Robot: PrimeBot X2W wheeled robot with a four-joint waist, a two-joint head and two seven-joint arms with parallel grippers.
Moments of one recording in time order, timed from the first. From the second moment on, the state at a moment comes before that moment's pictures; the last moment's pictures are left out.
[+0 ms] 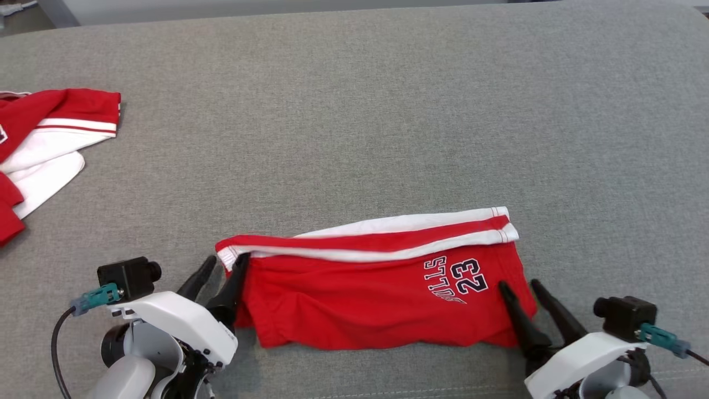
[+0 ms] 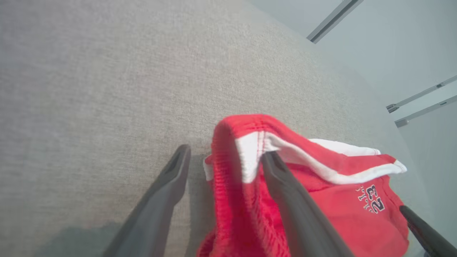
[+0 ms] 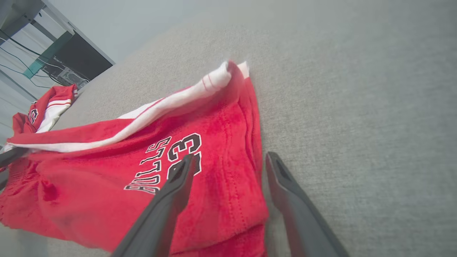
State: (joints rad) left arm -0.22 0.41 -0.51 0.12 -1.06 0.18 0.05; right arm -0.12 -0.18 0.34 0.30 0.68 0.13 -0.10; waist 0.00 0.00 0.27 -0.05
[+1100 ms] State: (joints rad) left arm -0.07 0.46 -0.51 0.01 -0.65 0.35 -0.25; right arm 0.10 -0.10 -0.02 0.18 0.22 0.13 -0.25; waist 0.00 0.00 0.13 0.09
